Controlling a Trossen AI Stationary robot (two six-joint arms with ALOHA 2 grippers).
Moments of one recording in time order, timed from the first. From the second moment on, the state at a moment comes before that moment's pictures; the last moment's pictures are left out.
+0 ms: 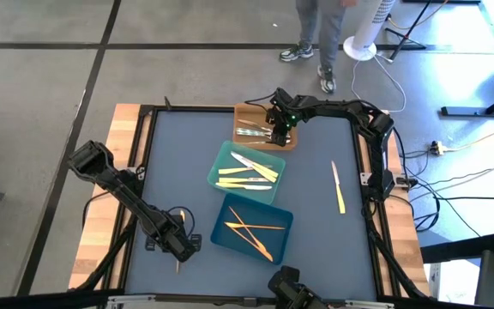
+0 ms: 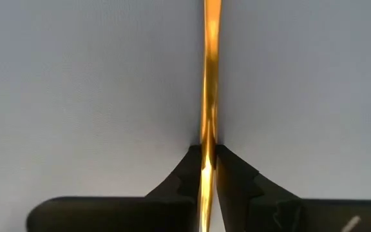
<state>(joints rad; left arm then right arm) -0.70 1.66 0.84 -0.55 0.12 -2.32 -0.66 2.04 1.36 -0.50 -0.18 -0.42</state>
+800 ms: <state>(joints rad) -0.70 1.58 0.83 -0.56 -0.07 -2.27 -0.66 2.04 1.36 -0.50 -0.18 -0.42</state>
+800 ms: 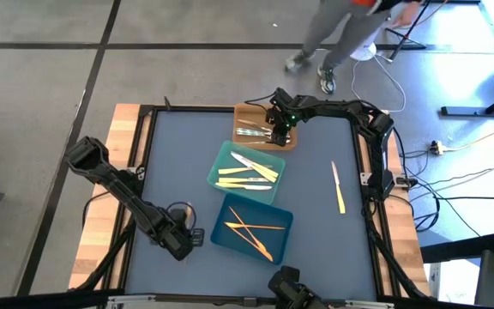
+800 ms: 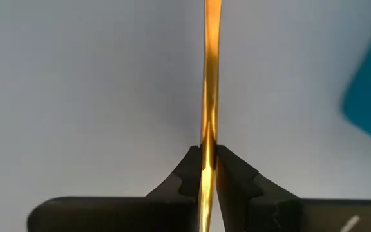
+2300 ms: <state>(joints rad) -0.40 1.37 0.84 -0.12 -0.54 -0.84 -0.66 1.99 1.36 -0.50 -0.15 -0.42</state>
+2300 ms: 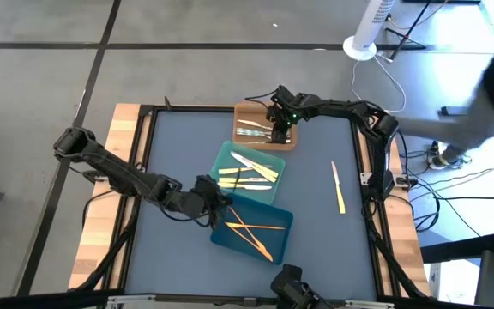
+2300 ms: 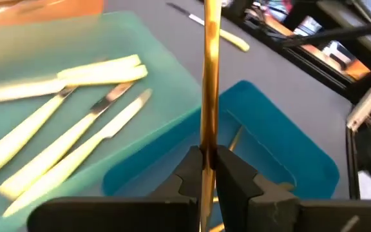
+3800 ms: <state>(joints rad) -0.33 1.70 0.85 0.14 -0.15 -0.34 -0.29 1.40 1.36 -0.71 -0.11 -0.21</state>
